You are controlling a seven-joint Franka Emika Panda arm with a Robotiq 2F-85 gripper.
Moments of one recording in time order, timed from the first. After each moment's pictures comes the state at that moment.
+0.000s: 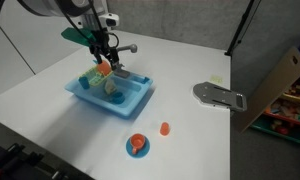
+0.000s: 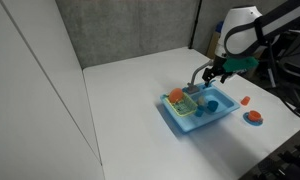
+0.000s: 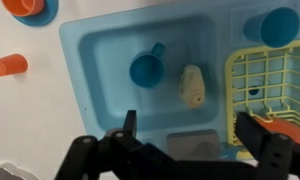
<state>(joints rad) 0.07 0.42 -0.07 -2.02 -0.04 2.42 0.28</state>
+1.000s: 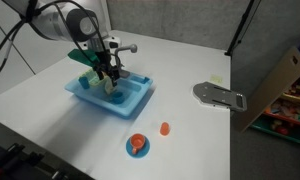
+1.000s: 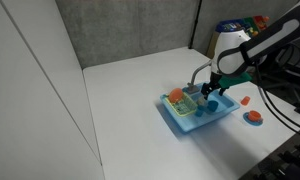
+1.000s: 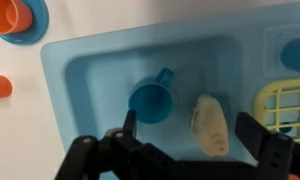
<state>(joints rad) 0.08 0.56 -0.09 -2.01 -0.04 2.47 0.28</state>
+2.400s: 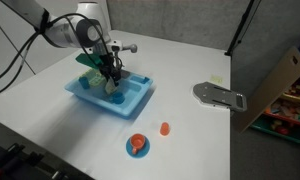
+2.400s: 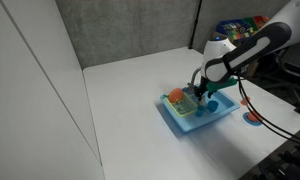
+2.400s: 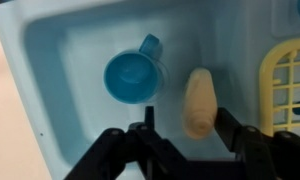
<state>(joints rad) 0.15 0.72 -0.13 -1.86 -0.05 2.50 0.35</state>
